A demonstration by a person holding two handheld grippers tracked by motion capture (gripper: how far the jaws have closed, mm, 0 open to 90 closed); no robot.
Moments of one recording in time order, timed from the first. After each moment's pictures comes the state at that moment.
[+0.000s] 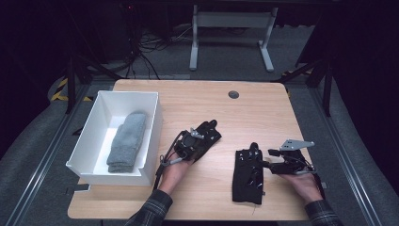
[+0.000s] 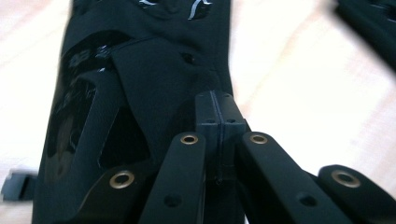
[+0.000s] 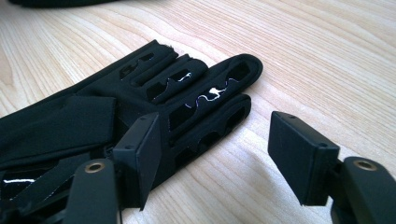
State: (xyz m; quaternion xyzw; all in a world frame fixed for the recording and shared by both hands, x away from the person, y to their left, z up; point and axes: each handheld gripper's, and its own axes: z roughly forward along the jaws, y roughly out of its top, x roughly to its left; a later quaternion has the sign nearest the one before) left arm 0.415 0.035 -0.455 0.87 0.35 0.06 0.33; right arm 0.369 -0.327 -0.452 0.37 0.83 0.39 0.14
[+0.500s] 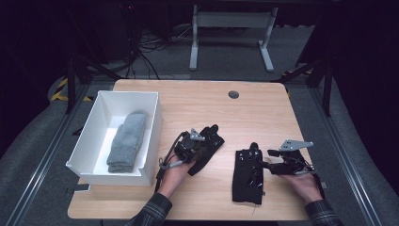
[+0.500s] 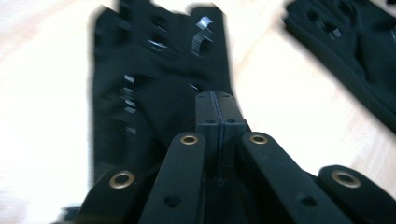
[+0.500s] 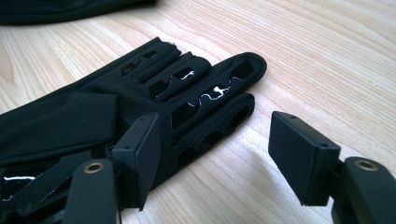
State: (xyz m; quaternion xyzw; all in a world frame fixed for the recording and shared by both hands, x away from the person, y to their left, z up) left arm 0.409 0.042 -0.438 0.86 0.34 0.08 0.37; right arm 0.369 -0.325 -0.453 0.37 0.84 0.38 0.14
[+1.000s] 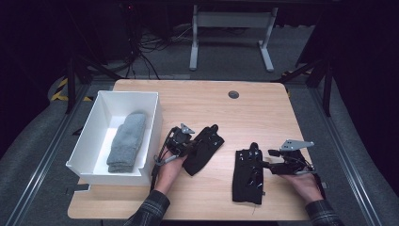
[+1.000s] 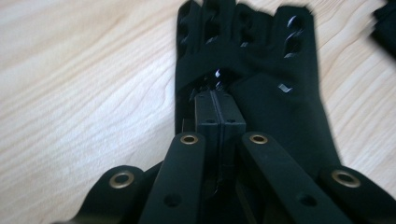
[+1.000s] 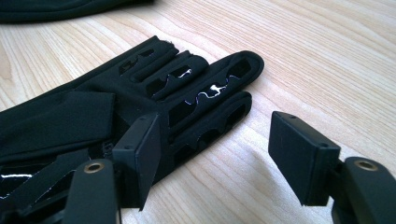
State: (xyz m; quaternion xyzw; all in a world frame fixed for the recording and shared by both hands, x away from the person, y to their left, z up) left arm 0.427 0.060 -0.452 0.84 0.40 0.11 0.34; right arm 0.369 -0.327 -0.453 0.37 0.84 0.38 0.14
